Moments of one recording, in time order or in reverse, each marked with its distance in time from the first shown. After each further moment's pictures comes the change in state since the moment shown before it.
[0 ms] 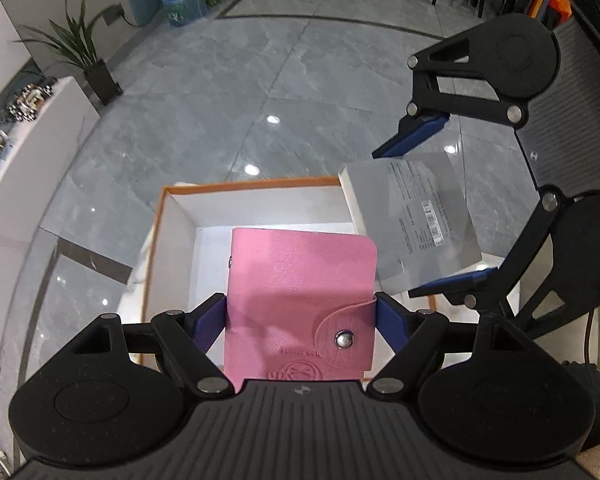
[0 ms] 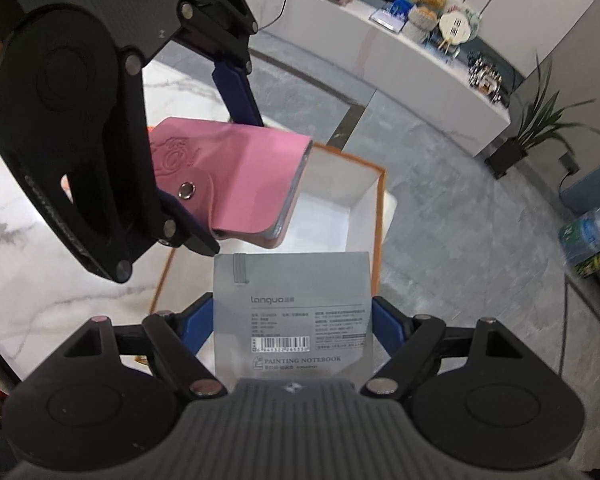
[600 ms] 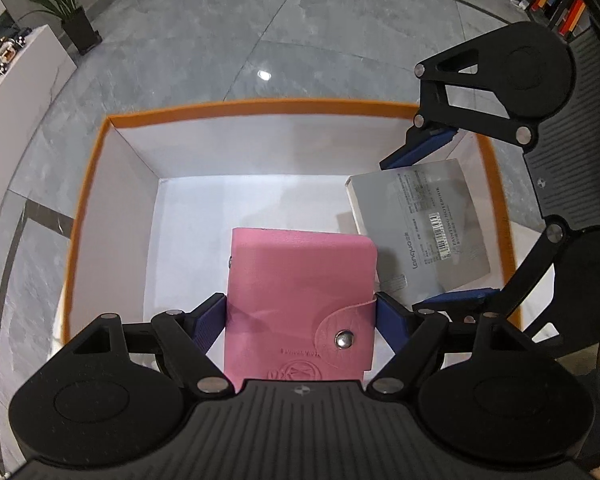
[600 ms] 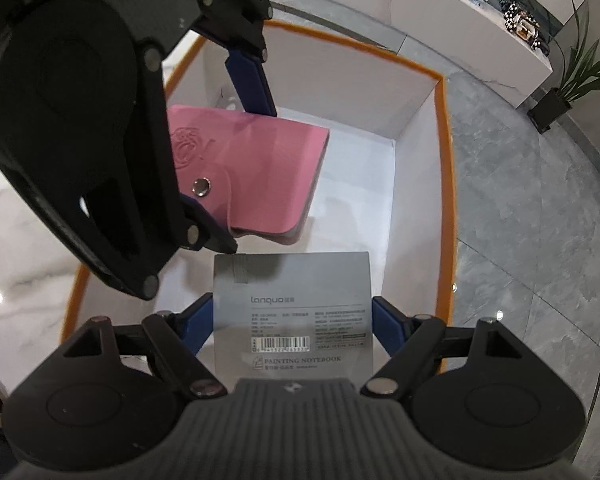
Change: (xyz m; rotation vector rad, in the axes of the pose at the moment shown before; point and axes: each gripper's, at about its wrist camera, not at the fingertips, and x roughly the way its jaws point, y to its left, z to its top) left arm 0.105 0.010 -0.016 -0.056 0.140 -0.038; right arm 0.114 -0.006 -0.028 0.033 0.100 0.105
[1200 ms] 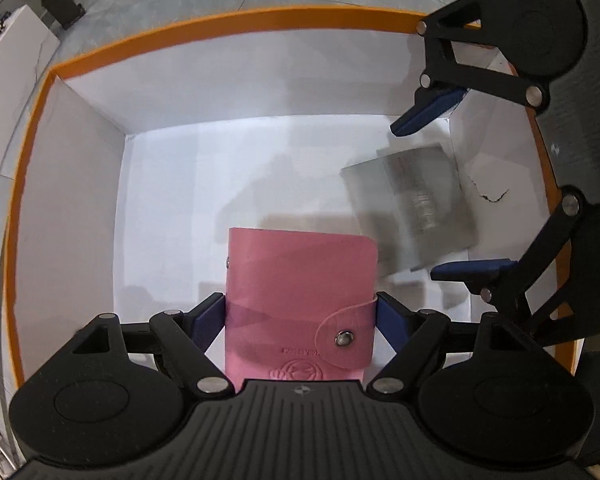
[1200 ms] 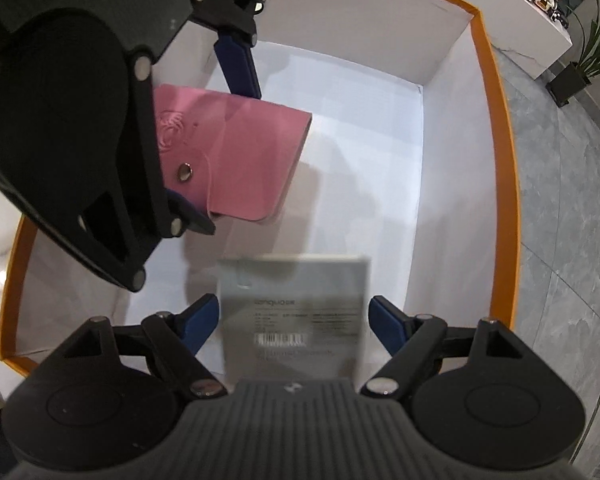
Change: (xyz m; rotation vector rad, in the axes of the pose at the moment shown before) left arm 0.043 -0.015 -0.009 0.034 0.133 0.028; right arm 0.037 0.001 -0.014 -0.003 0.082 0.030
